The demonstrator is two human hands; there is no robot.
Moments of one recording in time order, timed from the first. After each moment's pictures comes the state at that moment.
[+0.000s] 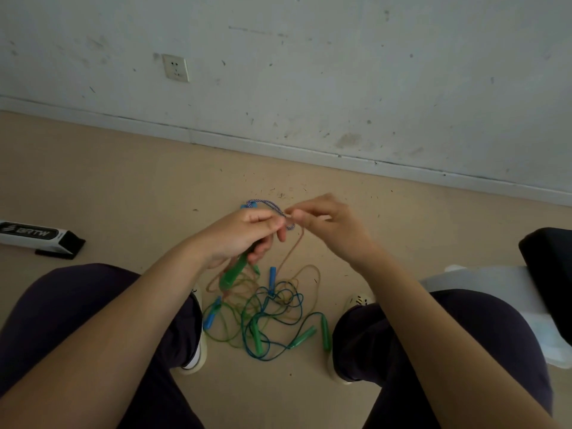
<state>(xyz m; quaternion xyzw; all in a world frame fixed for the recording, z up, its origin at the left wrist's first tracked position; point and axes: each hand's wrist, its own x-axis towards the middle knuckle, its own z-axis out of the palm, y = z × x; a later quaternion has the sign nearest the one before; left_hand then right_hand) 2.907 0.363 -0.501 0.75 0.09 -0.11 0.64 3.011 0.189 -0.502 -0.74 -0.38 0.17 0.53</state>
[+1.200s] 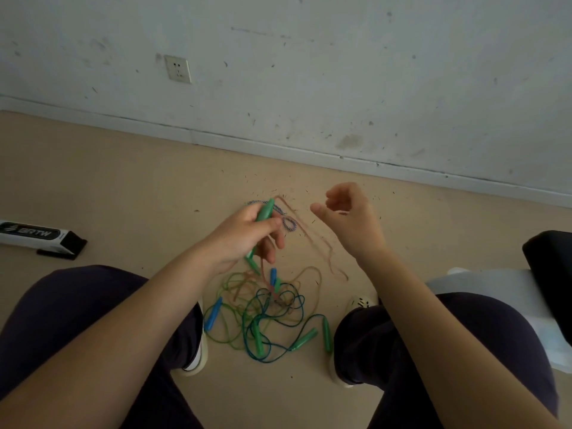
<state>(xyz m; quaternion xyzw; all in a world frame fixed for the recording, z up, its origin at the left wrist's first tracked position) 2.912 0.357 -0.509 0.71 0.18 -0.04 0.68 3.022 0.185 -0.508 -0.82 -0.19 0.10 0.52</state>
